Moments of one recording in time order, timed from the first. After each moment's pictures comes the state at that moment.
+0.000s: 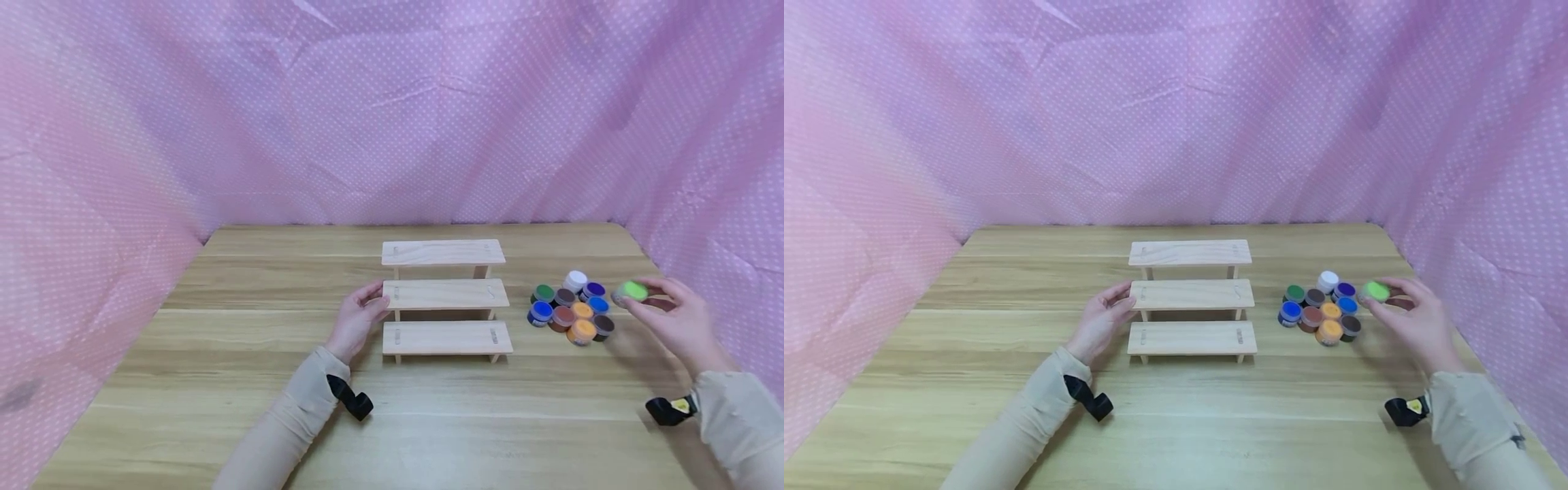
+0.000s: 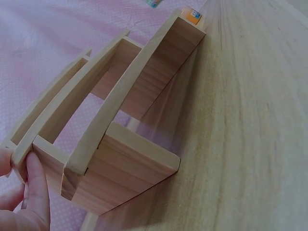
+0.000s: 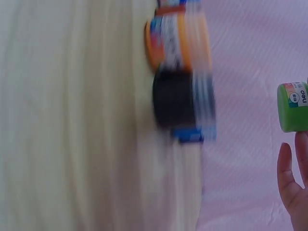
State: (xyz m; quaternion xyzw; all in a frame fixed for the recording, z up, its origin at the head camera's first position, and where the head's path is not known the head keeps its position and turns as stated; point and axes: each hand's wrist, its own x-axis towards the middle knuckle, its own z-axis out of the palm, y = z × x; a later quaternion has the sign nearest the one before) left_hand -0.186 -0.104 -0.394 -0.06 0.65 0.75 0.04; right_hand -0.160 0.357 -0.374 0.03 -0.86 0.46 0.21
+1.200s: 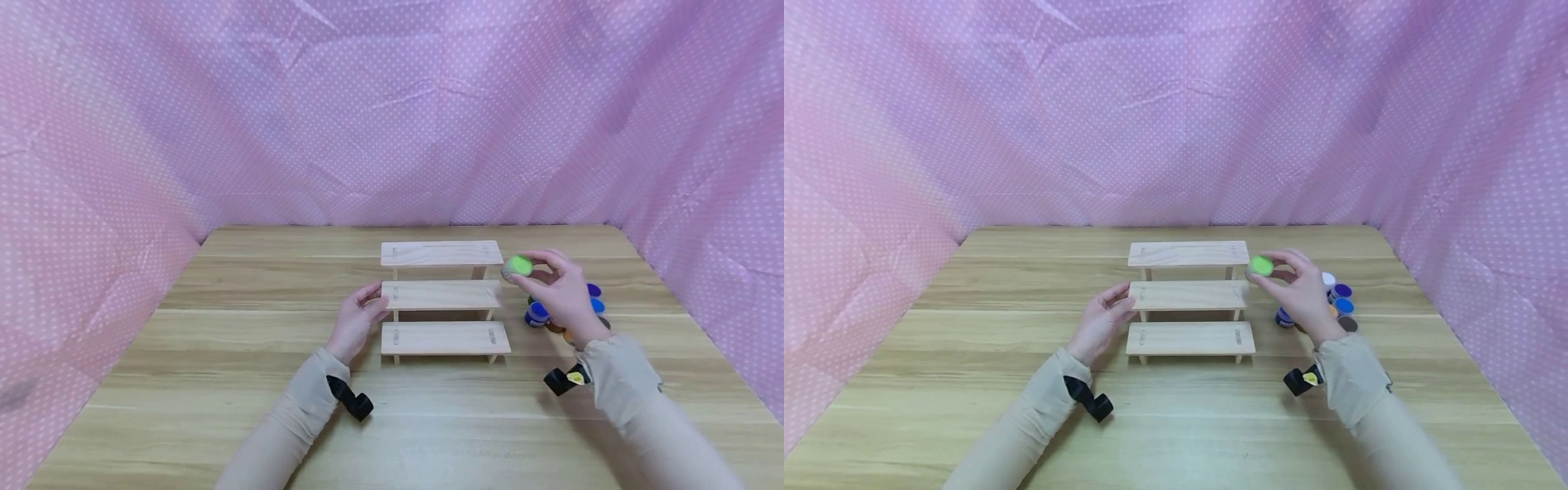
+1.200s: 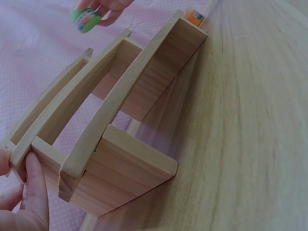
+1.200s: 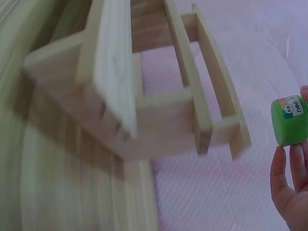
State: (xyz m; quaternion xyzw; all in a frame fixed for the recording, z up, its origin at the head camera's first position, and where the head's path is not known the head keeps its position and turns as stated) left_hand -0.186 -0.102 -0.397 -0.06 0.63 0.77 0.03; right_hand -0.187 0.215 -0.339 0.12 -0.80 0.57 0.12
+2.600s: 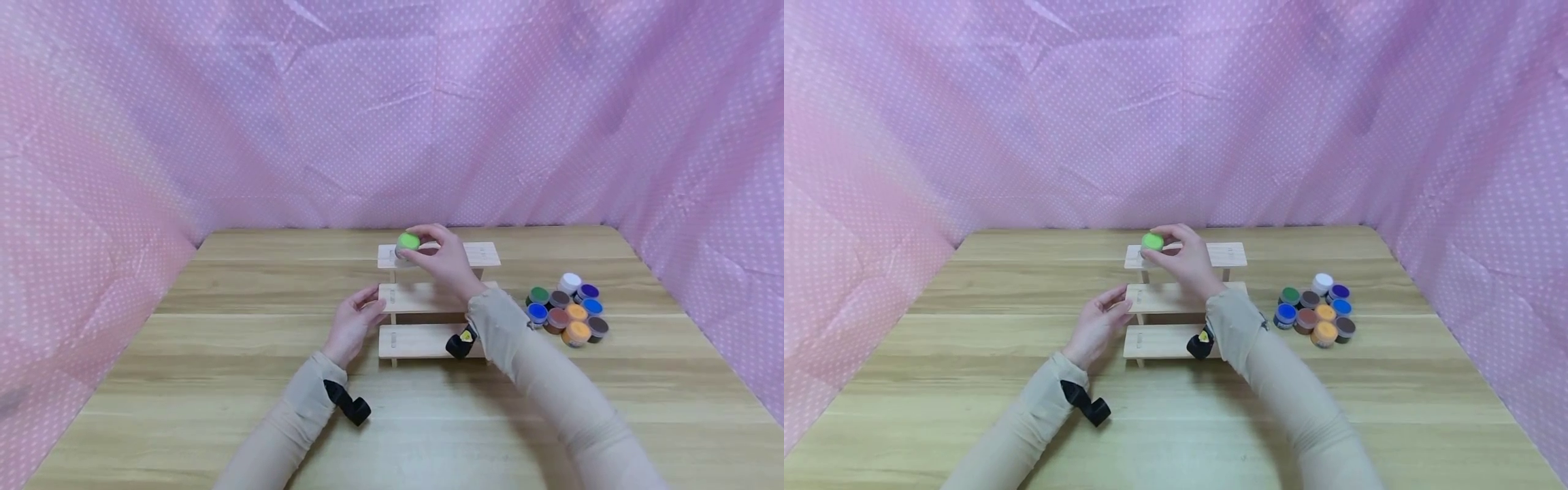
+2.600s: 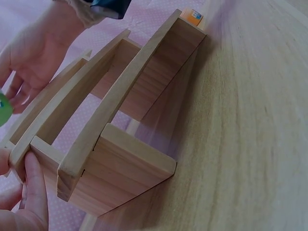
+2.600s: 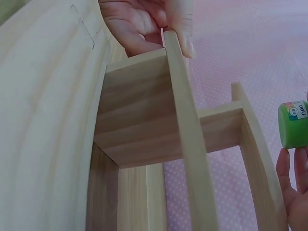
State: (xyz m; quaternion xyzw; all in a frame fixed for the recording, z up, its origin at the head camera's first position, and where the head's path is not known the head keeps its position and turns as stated) left_hand -0.185 -0.103 -0.394 -0.06 0.64 0.76 0.04; right_hand -0.245 0.072 -0.324 0.19 -0.78 0.59 0.08
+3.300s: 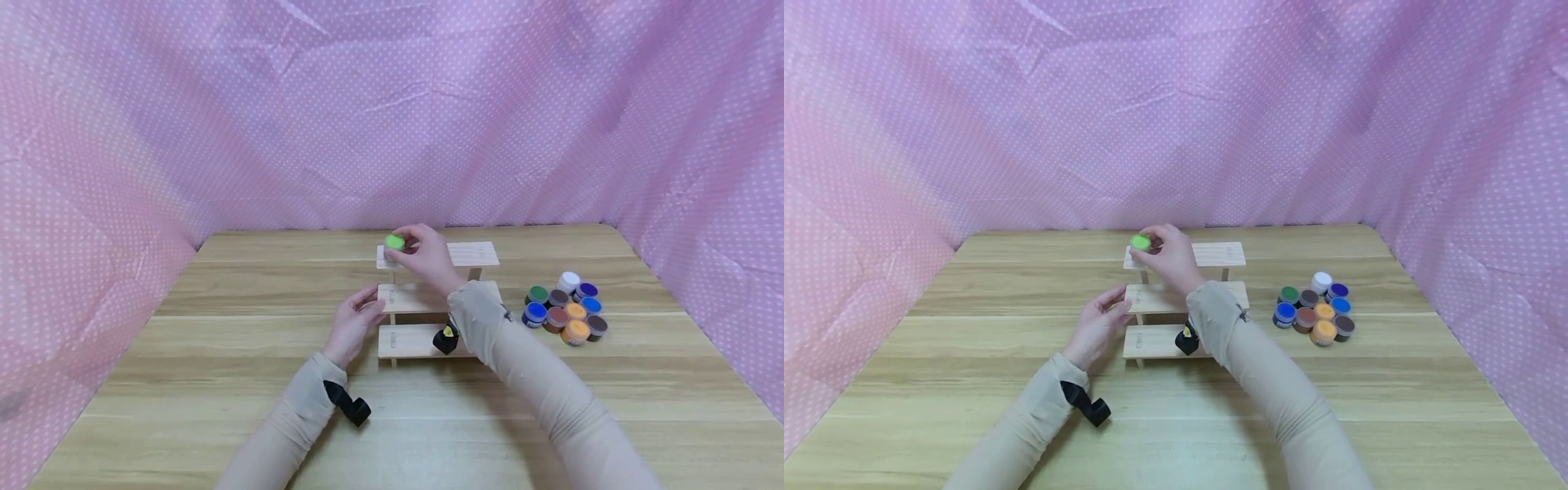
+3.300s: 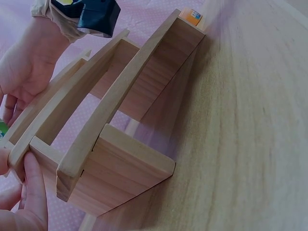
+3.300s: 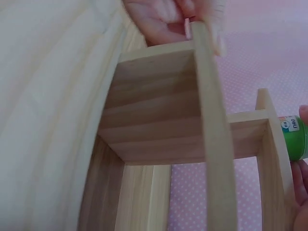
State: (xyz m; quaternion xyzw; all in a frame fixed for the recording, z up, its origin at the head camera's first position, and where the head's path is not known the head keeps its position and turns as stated) left_hand -0.185 -0.102 -0.394 -0.06 0.64 0.76 0.05; right_hand -0.256 0.049 -0.326 0.17 -0.83 0.52 0.09
